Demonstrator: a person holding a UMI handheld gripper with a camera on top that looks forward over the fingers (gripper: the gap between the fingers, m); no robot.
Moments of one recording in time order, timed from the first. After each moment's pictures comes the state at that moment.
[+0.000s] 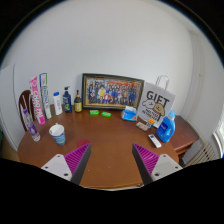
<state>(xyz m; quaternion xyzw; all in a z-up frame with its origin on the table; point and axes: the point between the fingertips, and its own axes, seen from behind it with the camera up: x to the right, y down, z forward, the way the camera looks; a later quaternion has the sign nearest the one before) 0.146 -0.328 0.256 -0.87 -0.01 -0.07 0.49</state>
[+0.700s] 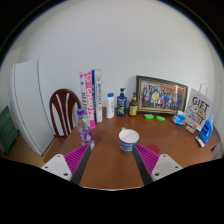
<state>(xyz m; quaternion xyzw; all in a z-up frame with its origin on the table) -0.187 -0.317 0.219 -0.85 -0.09 0.05 0.51</state>
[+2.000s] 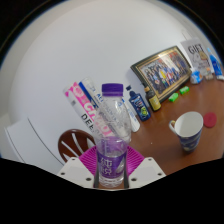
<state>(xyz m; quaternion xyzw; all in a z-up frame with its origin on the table) -0.347 -0.132 0.167 -0.77 0.14 0.26 0.57</state>
